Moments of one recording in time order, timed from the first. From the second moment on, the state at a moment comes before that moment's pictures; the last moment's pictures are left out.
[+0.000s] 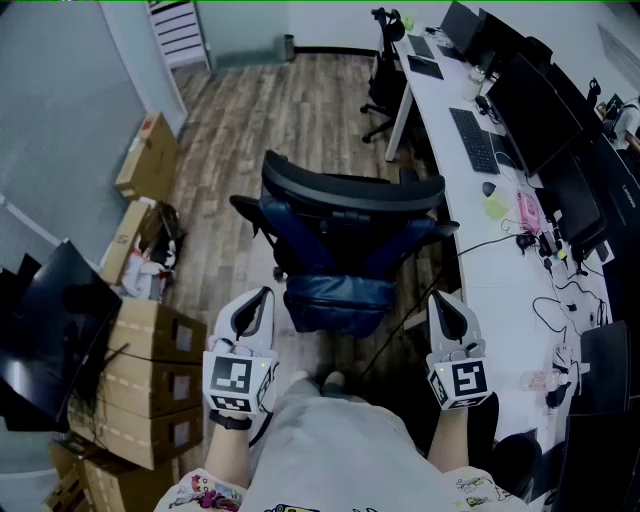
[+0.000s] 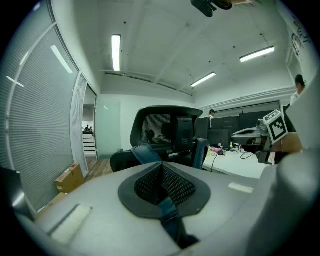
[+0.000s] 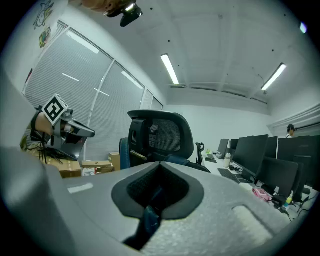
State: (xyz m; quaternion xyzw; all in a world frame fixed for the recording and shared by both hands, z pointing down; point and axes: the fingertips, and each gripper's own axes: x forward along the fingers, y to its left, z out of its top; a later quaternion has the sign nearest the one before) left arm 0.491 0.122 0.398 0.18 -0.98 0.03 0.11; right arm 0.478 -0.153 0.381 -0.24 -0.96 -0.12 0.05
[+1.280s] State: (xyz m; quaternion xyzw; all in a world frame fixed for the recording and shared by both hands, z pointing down) left arm 0.408 0.175 0.416 0.19 -0.96 0.20 0.11; right arm 0.403 -0.163 0.396 -0.24 -0.93 -0.25 0.08
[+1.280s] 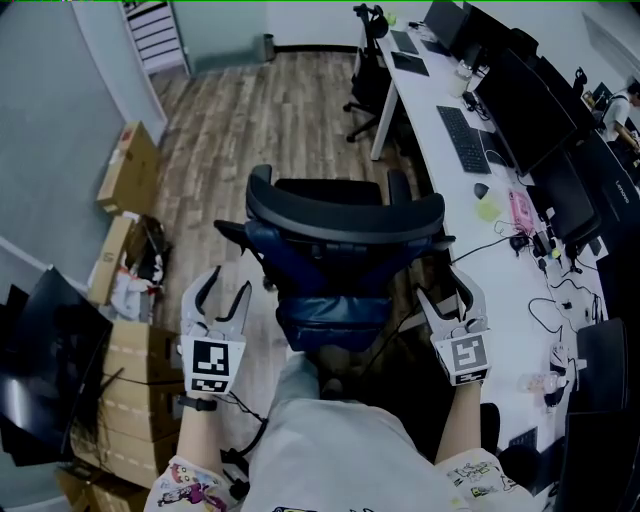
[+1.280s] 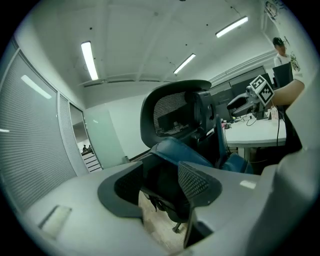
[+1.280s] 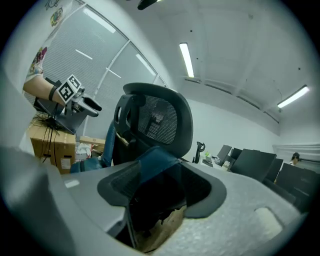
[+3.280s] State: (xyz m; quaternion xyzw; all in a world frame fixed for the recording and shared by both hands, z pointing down) left arm 0.262 0.198 0.455 0.26 -0.86 0.42 0.11; right arm 0.306 -0.185 0.434 -0.26 -0.87 -0.39 0.13
